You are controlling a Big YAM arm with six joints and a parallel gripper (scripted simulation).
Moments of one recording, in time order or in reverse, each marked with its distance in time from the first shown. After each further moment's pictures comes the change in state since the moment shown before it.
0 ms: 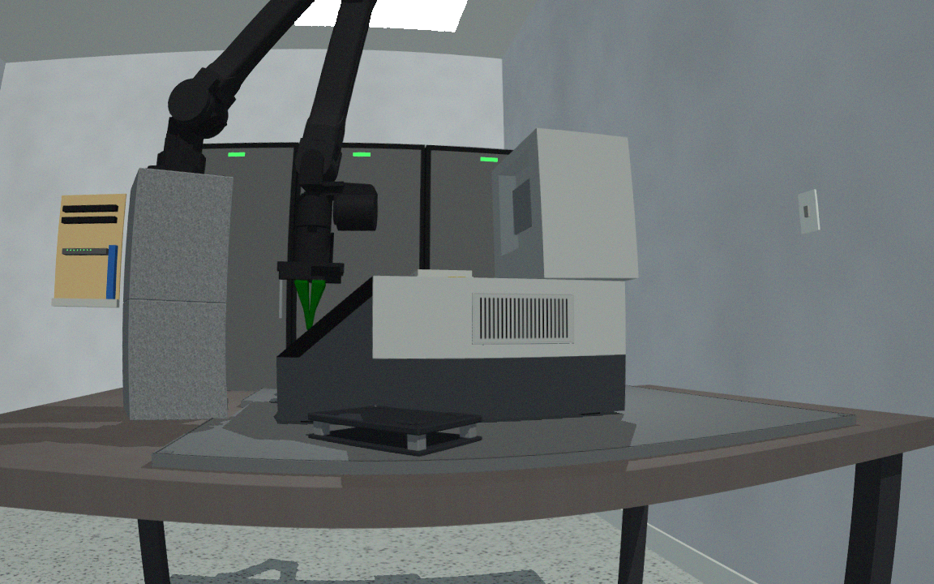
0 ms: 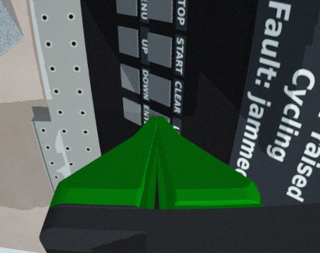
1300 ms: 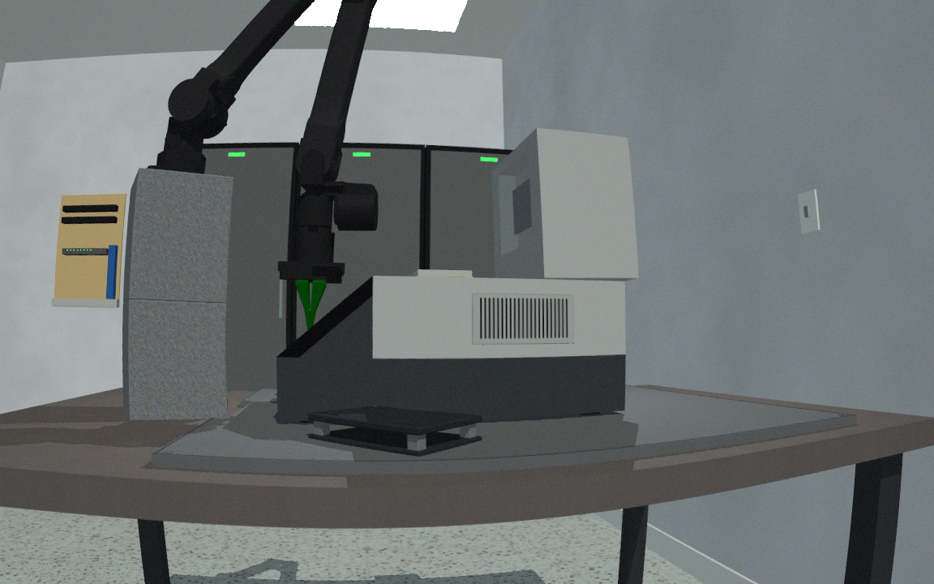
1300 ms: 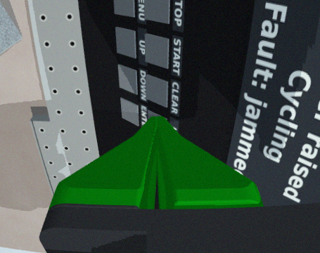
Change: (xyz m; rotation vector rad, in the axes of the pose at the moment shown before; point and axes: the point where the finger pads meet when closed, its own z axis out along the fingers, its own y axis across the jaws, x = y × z) arm 0.000 -0.001 0.000 0.002 0.002 -0.002
